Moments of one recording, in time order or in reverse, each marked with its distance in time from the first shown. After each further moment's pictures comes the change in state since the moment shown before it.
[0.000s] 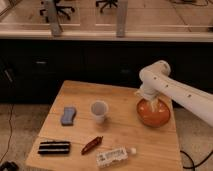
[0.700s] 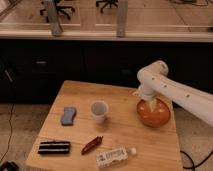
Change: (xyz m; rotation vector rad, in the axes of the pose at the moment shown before) arm -0.008 -0.005 0.000 -0.003 0.005 -0.034
